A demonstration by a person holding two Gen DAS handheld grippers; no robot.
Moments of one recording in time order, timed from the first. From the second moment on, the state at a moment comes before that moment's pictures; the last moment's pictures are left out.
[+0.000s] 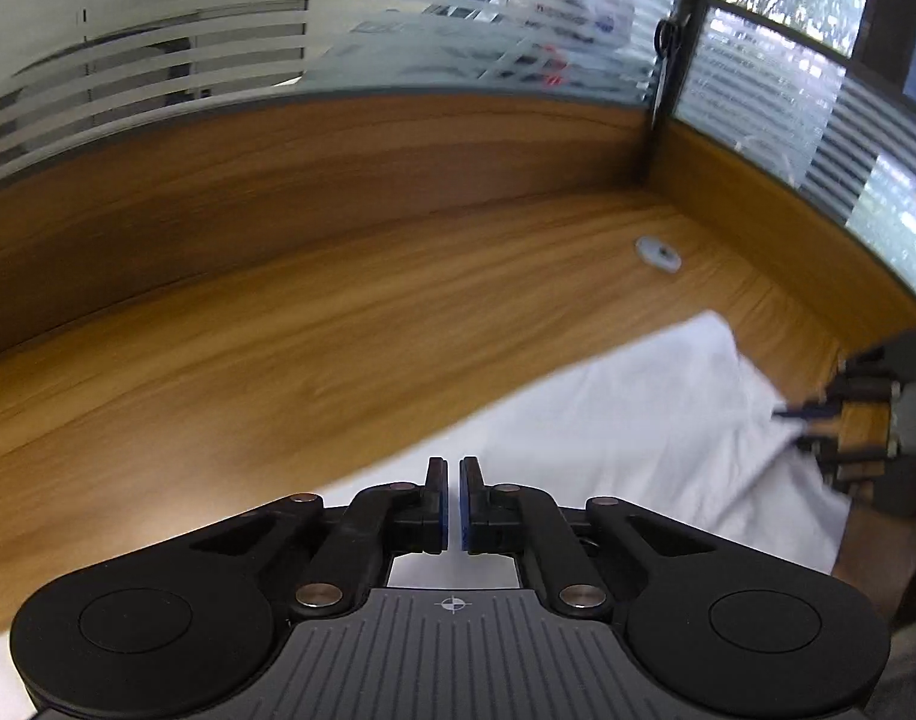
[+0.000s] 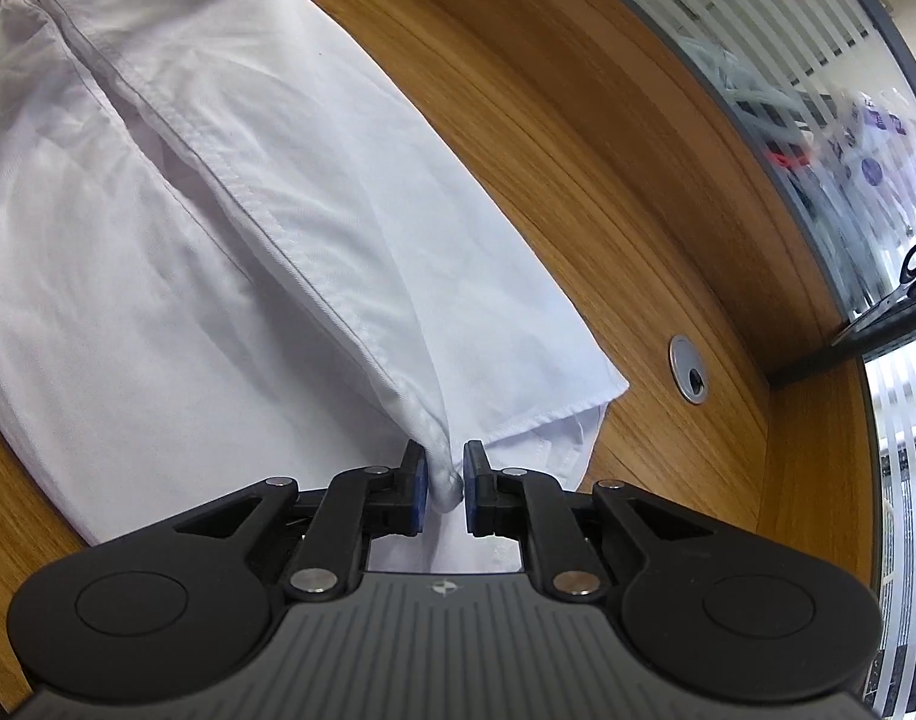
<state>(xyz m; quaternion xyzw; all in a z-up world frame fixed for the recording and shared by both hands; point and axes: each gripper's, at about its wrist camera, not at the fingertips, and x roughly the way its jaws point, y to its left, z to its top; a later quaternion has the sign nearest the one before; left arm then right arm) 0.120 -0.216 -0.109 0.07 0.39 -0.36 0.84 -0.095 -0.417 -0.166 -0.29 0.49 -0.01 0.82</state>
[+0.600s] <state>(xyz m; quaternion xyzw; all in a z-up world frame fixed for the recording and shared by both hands) 0.122 -0.245 -0.155 0.11 0.44 -0.39 0.80 -0.069 -0.465 -0.124 -0.12 0.46 -0.10 0.87</state>
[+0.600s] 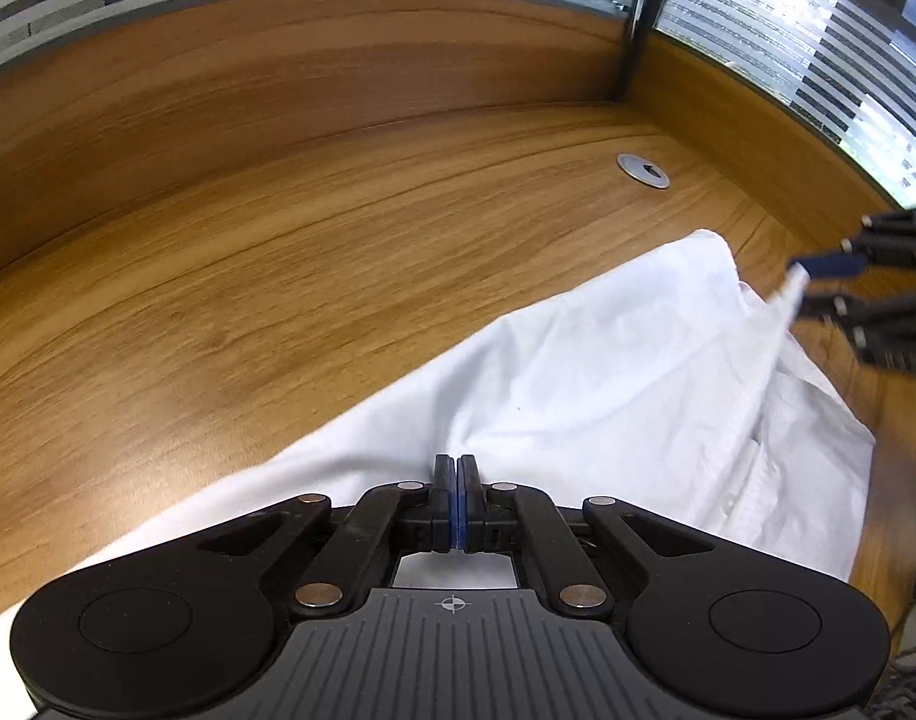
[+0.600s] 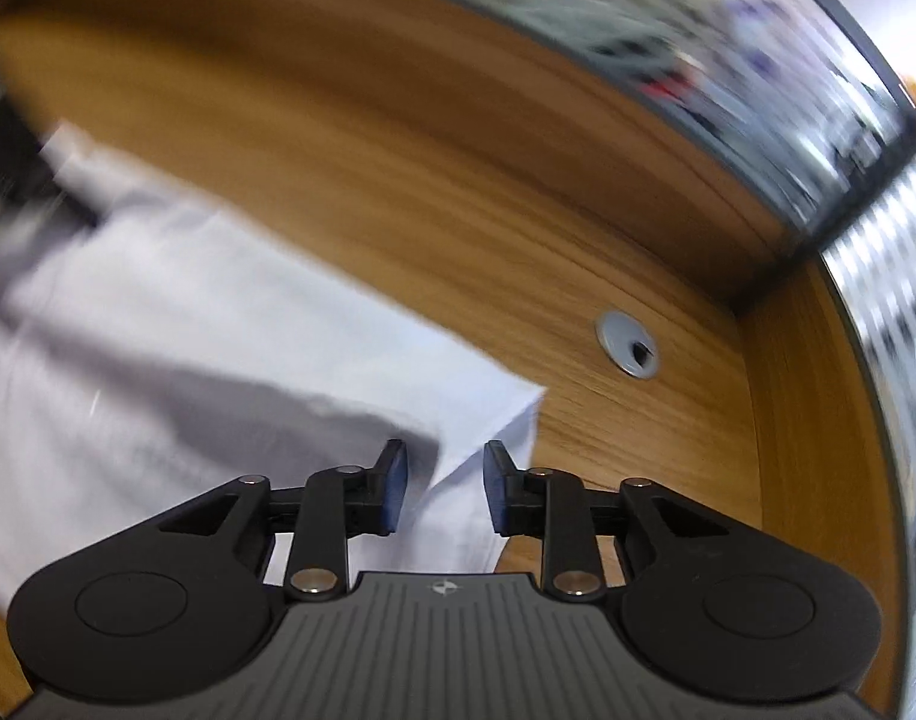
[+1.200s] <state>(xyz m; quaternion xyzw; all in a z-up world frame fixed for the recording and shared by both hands) 0.049 -0.248 -0.155 0.19 0.43 -0.44 0.76 -0.066 -0.430 -0.131 0.07 0.42 -0.14 0.89</state>
